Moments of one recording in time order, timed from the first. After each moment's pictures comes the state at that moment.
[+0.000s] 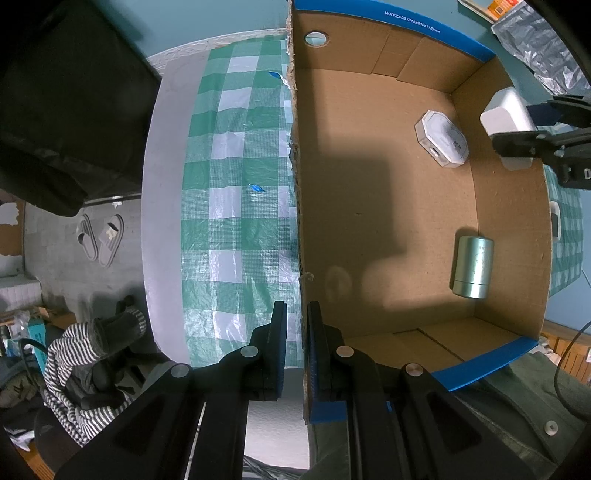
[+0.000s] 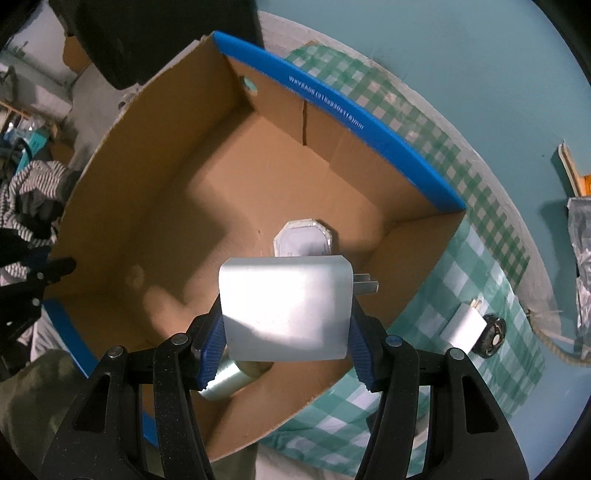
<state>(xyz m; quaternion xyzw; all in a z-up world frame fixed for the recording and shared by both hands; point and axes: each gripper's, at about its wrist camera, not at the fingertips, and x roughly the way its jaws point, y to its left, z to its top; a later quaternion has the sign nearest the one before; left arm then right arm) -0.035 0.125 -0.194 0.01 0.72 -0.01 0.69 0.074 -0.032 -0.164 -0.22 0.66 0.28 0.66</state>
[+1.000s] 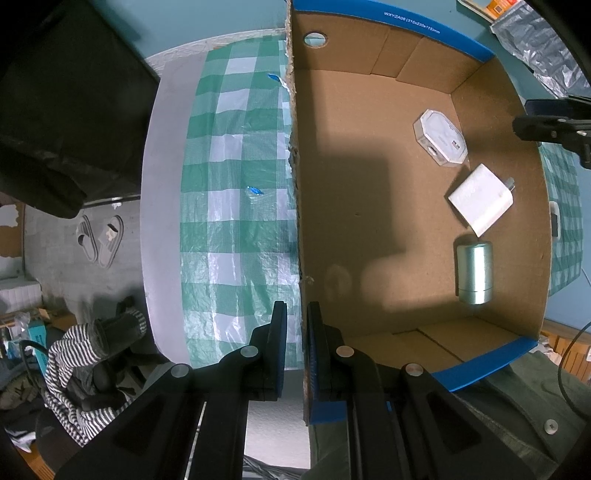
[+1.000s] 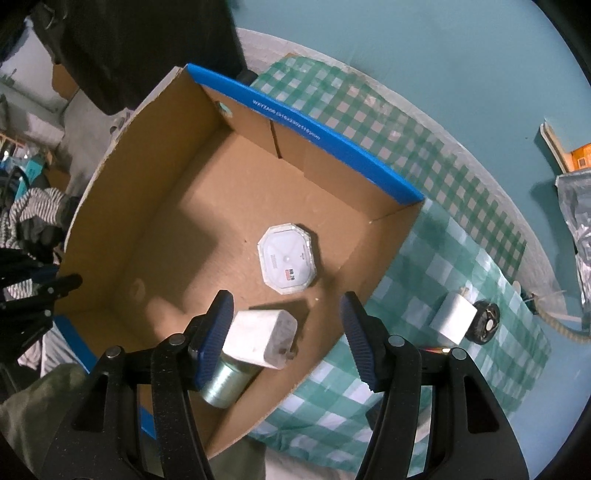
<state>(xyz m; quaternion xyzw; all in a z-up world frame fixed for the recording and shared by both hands) -0.036 0.124 -0.195 0.01 0.72 -0.01 0.69 0.082 -0.053 -0.139 -0.19 0.66 0.26 0.69</state>
